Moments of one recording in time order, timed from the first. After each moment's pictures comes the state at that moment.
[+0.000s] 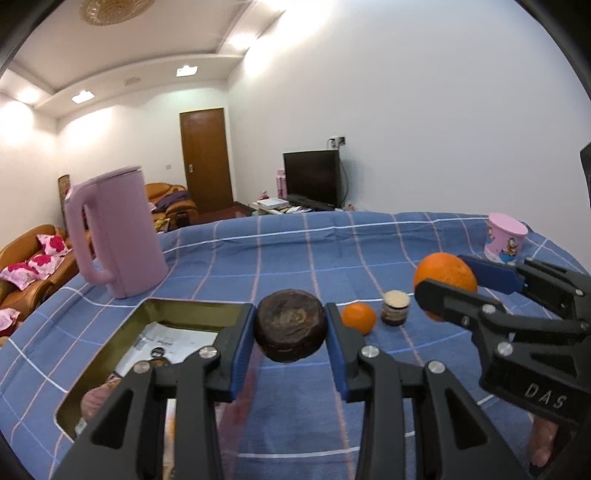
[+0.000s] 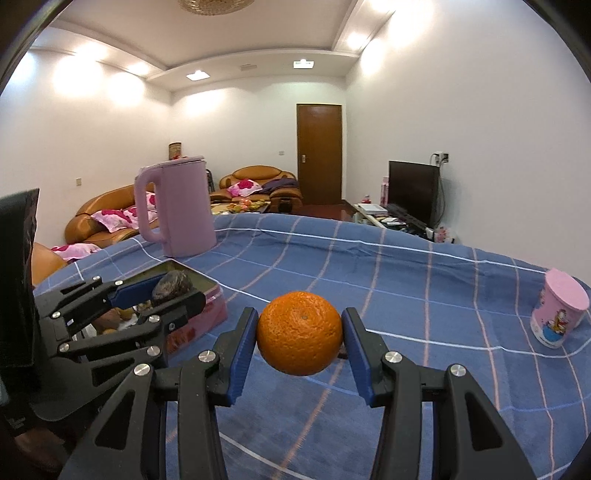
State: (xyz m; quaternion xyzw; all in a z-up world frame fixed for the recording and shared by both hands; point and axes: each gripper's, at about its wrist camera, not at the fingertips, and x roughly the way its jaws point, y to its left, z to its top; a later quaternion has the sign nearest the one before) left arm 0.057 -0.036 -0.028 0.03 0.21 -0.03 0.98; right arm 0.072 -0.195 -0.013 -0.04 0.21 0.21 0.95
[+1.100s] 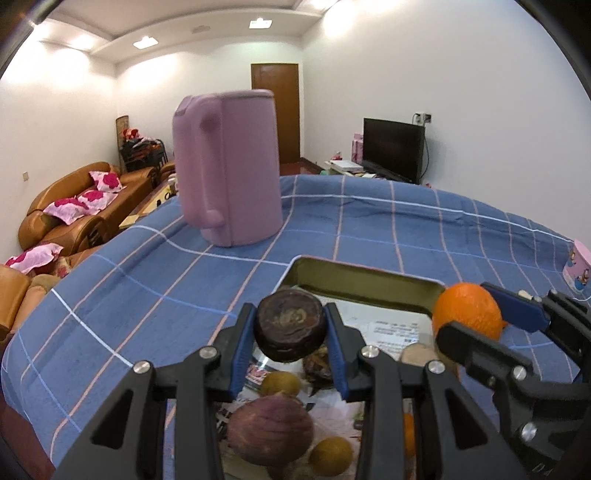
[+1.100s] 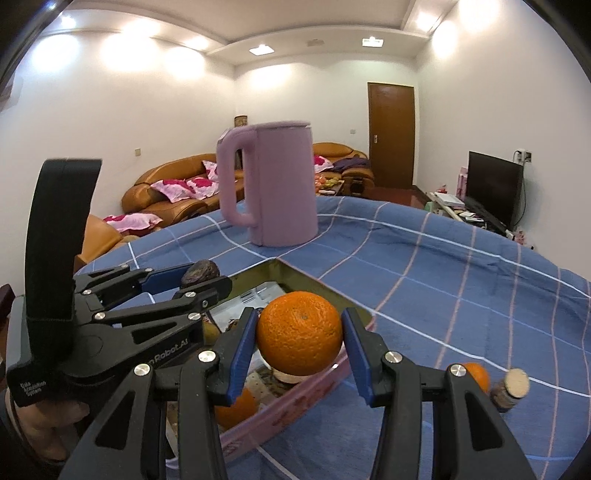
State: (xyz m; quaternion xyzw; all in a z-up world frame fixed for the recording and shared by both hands) left arm 0.092 0.103 -0.047 -0.03 0.30 0.09 0.95; right arm 0.107 -0.051 -0.032 -0.07 0.25 0.33 0.91
